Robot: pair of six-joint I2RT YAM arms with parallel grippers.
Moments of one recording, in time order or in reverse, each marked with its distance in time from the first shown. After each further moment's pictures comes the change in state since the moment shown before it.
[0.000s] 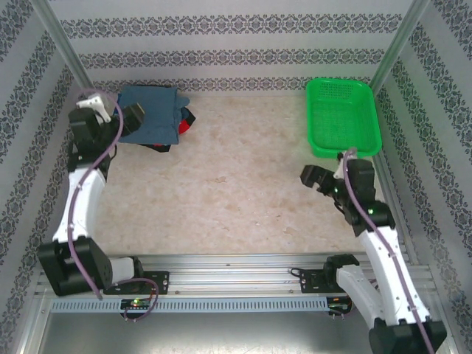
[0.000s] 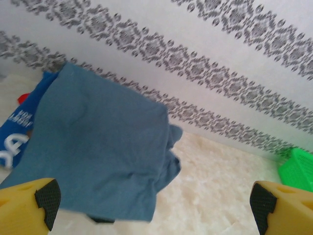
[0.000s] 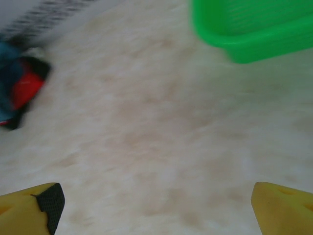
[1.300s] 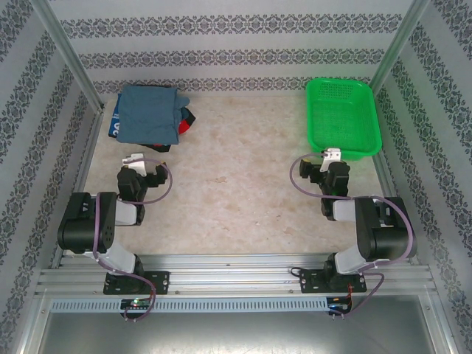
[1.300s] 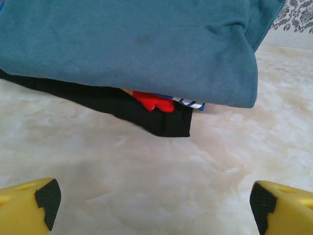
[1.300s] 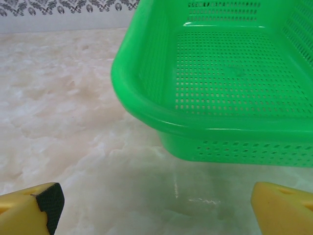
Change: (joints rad) left arm -0.149 0.373 -0.690 1.056 -0.238 0.292; right arm -0.069 0.790 -0.307 1.368 0.118 -0.380
